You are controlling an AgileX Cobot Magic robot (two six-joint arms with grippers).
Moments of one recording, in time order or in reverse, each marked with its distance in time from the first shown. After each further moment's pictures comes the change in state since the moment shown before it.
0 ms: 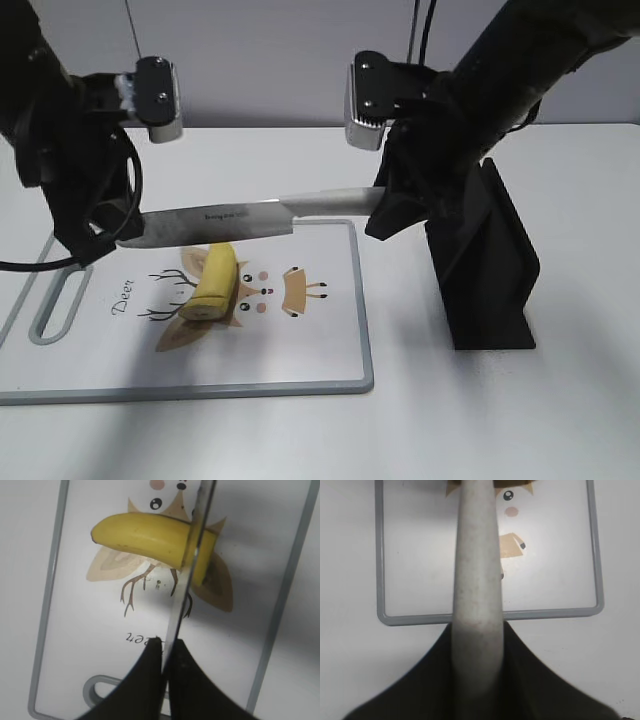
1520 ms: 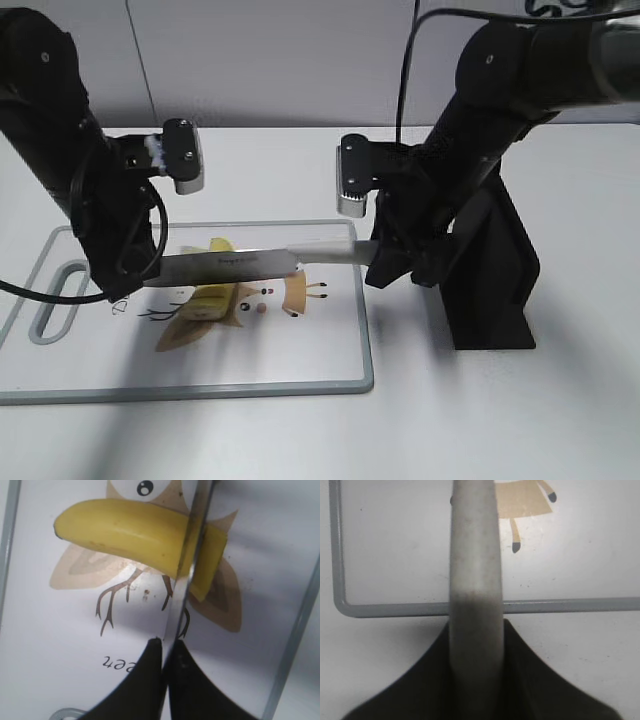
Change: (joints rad) left arm 0.001 0.126 0.046 -0.025 -0.103 -0.004; right arm 0.000 0.184 -0.001 -0.050 -0.075 -0.001
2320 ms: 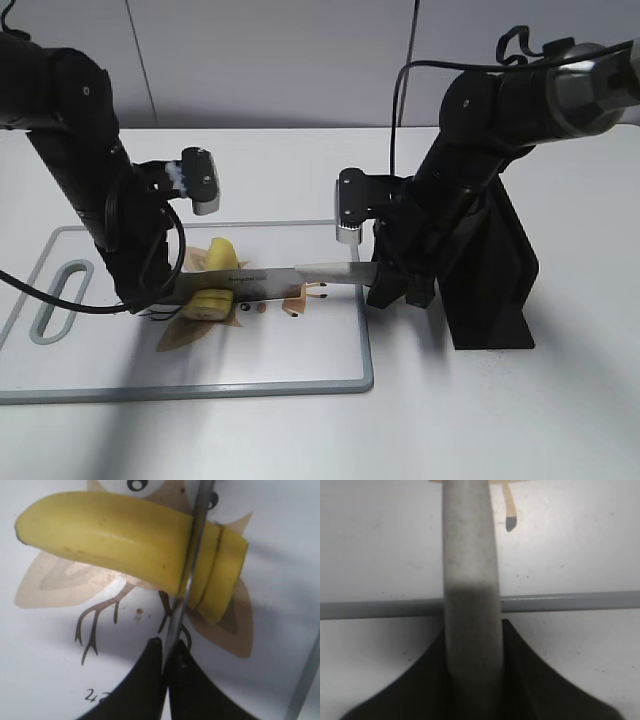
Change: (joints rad) left arm 0.005 0.143 -0.030 -0.023 -0.013 0.001; right arm -0.005 0.120 -0.013 -0.009 -0.055 -0.007
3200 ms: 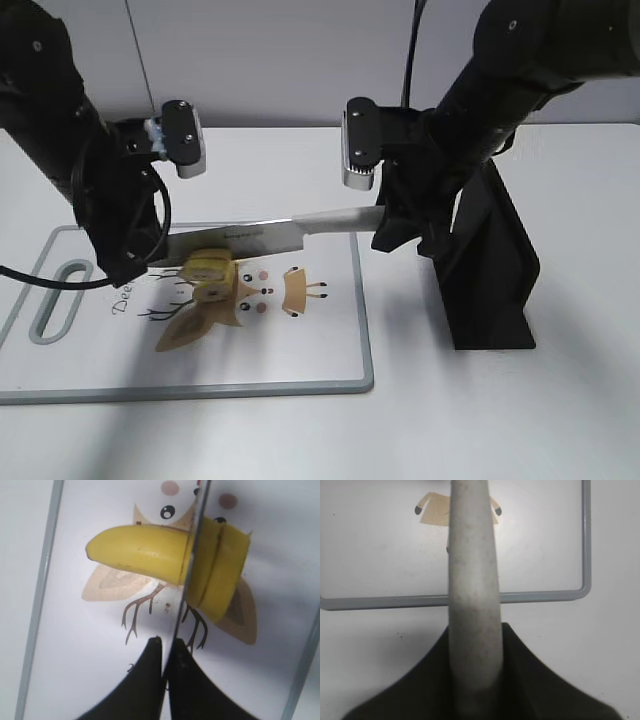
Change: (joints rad) left arm -0.003 -0.169 0.027 0.019 -0.034 -0.003; right arm 0.006 -0.210 0.013 -0.026 0.000 0.001
